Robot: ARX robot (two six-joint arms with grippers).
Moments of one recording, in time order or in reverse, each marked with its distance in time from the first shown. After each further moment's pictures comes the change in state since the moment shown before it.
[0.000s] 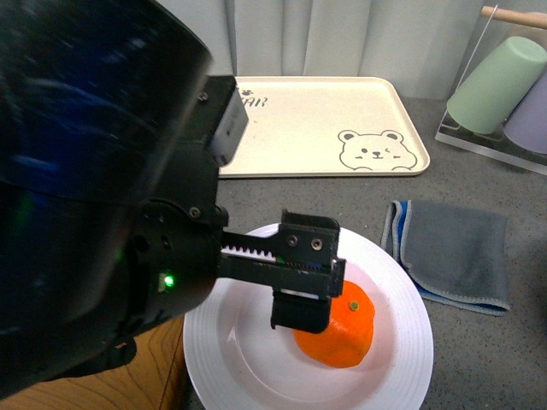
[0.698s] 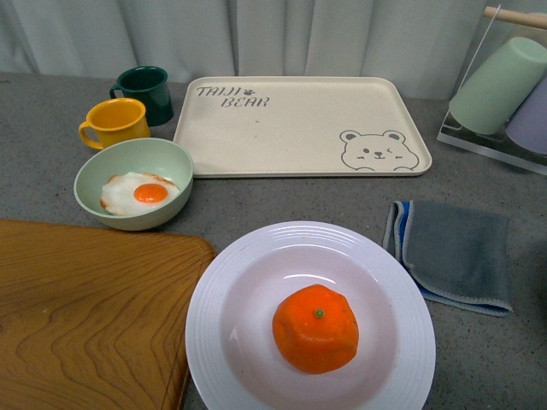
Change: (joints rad) left arm 0.314 -0.521 -0.484 0.653 -0.184 0.335; right arm 0.000 0.000 0.000 0.000 0.000 0.000
